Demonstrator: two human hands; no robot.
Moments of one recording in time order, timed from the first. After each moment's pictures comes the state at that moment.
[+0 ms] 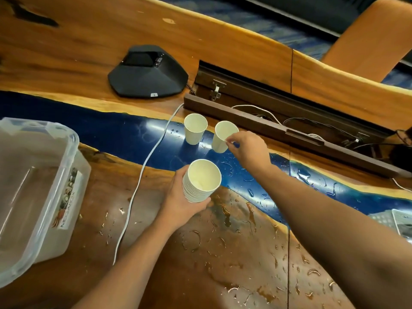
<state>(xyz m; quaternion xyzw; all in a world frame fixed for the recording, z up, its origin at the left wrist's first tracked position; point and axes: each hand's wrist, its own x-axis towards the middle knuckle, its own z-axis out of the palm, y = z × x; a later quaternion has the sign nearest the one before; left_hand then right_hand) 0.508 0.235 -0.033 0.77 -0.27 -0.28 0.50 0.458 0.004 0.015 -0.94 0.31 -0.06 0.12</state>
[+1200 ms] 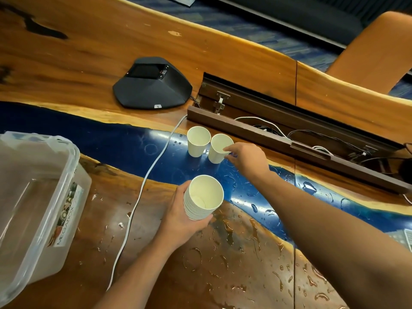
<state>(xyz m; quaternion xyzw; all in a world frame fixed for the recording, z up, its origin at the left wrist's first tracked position) 0.508 0.233 -0.029 0.79 -0.27 -0.29 0.47 0.486 -0.016 -0.003 -0.93 0.33 0.03 0.13</state>
